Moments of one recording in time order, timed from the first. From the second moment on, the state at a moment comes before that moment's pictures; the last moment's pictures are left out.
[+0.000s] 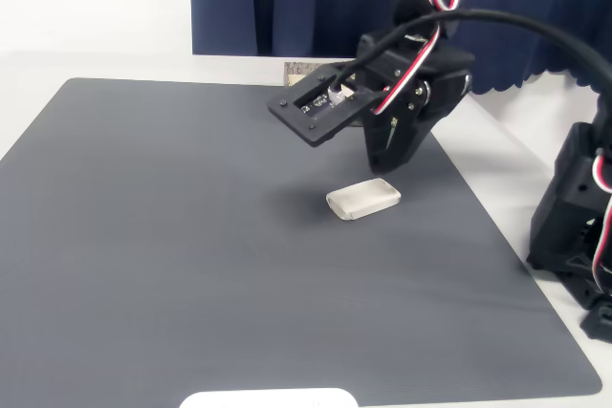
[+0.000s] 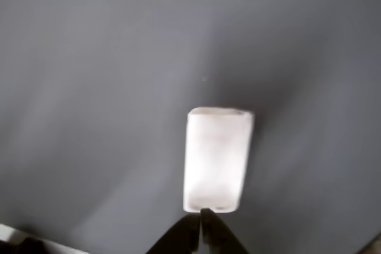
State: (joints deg) arm 43.1 116.1 128.4 75.5 -62.7
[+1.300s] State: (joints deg) arm 45.3 114.7 128.2 65.2 -66.9
